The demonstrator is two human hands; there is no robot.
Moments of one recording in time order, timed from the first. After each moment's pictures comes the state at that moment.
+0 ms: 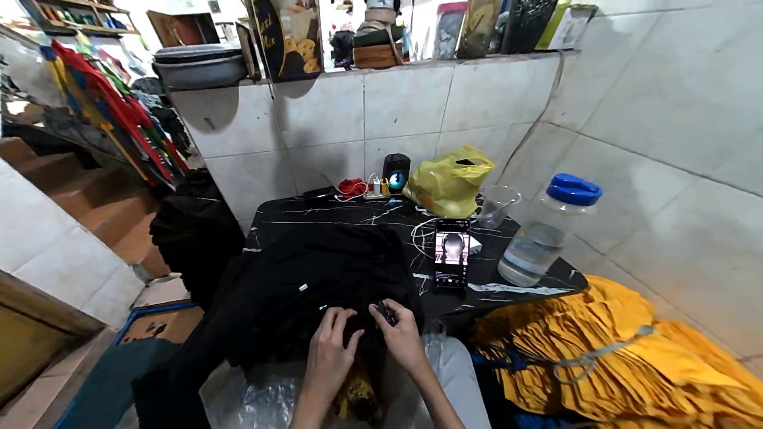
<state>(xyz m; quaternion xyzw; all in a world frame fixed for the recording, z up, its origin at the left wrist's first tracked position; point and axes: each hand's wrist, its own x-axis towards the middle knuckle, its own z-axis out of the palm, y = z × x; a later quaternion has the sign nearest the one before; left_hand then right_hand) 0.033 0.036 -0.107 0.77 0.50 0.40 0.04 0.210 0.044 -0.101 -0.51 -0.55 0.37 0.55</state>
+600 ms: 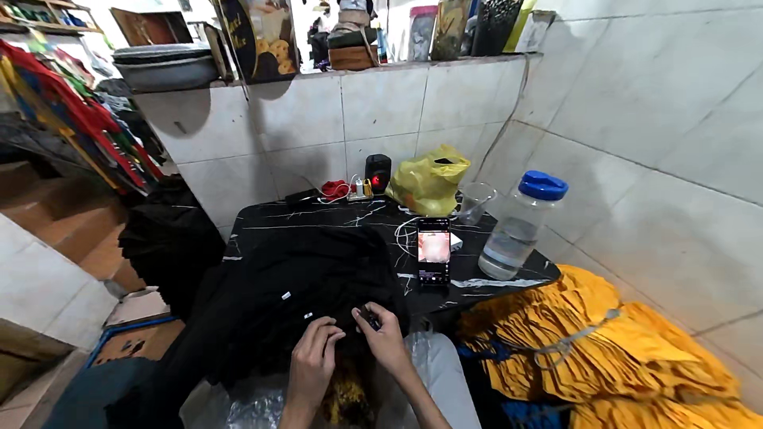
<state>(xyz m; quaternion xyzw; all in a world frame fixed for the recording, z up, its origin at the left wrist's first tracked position) 0.023 0.038 -0.119 0.77 0.40 0.50 0.04 0.204 0.042 -0.103 -0.50 -0.54 0.38 0.56</state>
